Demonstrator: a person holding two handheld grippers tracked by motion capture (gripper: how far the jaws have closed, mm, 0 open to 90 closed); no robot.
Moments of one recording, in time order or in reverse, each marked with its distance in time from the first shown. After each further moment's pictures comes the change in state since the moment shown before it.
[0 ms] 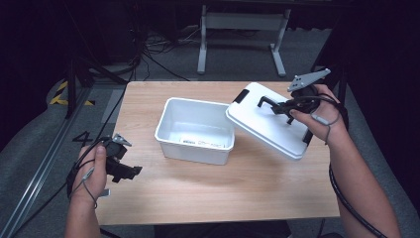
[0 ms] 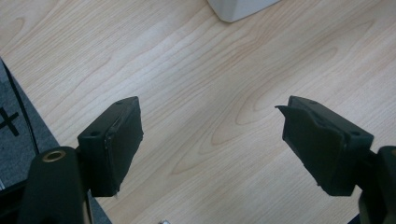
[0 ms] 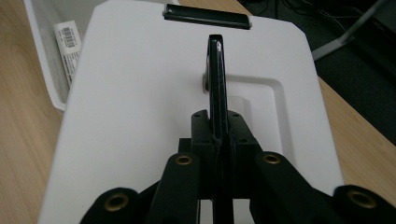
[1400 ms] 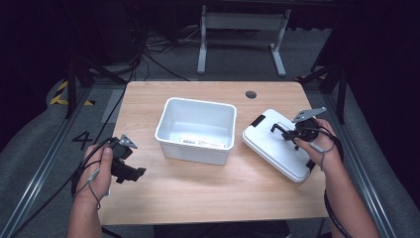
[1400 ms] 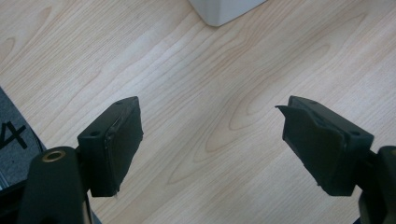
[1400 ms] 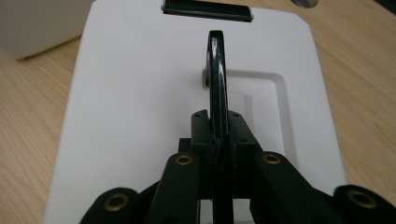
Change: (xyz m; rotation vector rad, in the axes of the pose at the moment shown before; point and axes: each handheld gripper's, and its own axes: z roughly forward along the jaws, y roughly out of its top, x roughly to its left) left arm -0.010 0.005 0.005 0.005 0.012 0.085; right arm -0.011 -0.119 0.053 0.116 -0.105 0.135
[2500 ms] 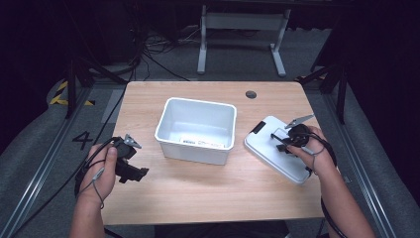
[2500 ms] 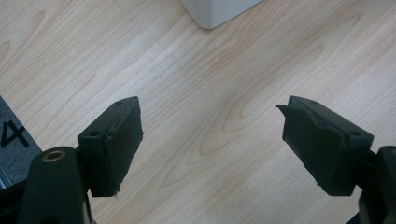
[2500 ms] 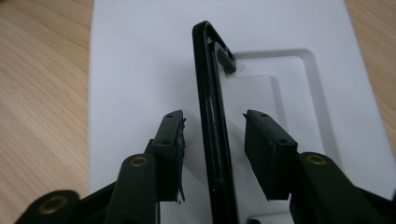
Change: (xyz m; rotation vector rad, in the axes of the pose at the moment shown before) left arm -0.008 0.008 0.001 0.024 -0.003 0.015; right arm -0.001 -0.022 0.042 0.134 0.027 0.100
